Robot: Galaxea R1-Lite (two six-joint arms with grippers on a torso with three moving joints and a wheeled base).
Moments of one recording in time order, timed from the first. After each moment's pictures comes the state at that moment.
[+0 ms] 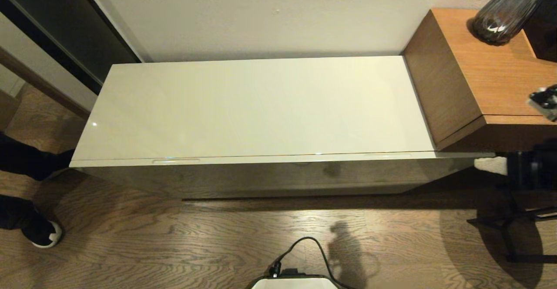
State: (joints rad) left arm 0.01 0.00 0.00 -0.01 -0.01 -0.05; right arm 0.07 1.28 -0.87 0.16 0.12 0.02
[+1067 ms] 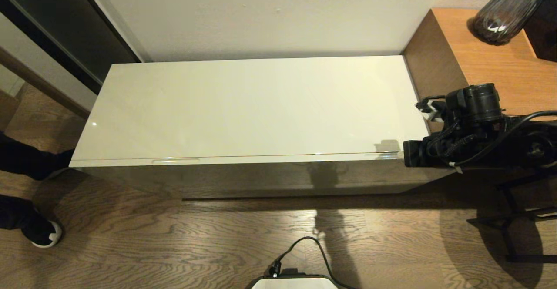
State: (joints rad) left arm 0.01 0.00 0.00 -0.01 -0.01 -0.05; right arm 0.20 1.77 -1.06 -0.06 0.02 0.13
